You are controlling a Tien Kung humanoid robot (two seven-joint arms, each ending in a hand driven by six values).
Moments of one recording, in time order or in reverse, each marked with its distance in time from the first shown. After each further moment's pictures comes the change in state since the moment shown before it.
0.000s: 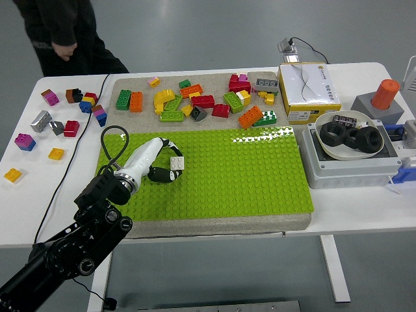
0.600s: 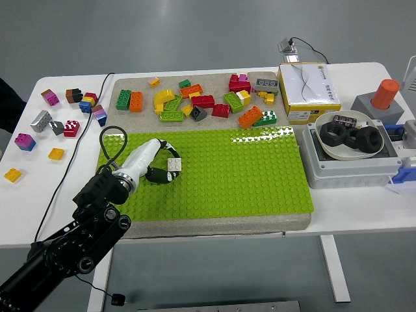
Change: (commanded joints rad) left arm -0.001 0.002 -0.012 0.015 0.007 -0.021 0.011; right arm 0.001 0.000 0.003 0.000 -0.002 -0.001 0.001
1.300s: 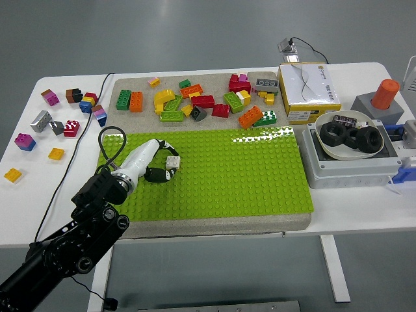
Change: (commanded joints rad) left arm 0.002 0.004 -0.005 -0.001 0.001 -0.010 0.001; right arm -0.001 0.000 0.004 0.000 0.000 -0.001 0.001
